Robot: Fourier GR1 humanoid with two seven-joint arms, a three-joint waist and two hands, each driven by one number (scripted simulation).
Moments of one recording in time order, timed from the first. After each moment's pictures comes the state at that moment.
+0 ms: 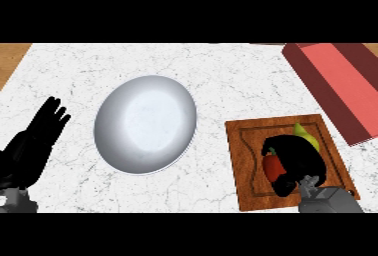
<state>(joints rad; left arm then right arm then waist) -0.03 0.24 0.18 -1.66 0.24 -0.08 0.28 -0.15 -0.29 0.32 -1.66 0.86 0.52 0.60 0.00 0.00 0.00</state>
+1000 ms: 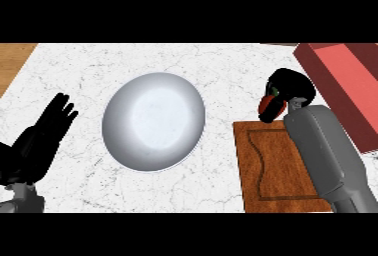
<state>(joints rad) -0.06 0.21 0.17 -1.65 0.22 -0.10 0.28 -0.71 -0.22 0.03 -0.99 0.95 0.33 0.53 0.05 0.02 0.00</state>
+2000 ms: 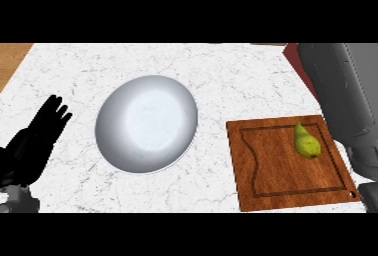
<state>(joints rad) -0.05 0.22 0.20 -1.65 0.22 -0.10 0.29 -1.14 -0.30 -0.03 -0.94 1.12 0.10 0.69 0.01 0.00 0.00</state>
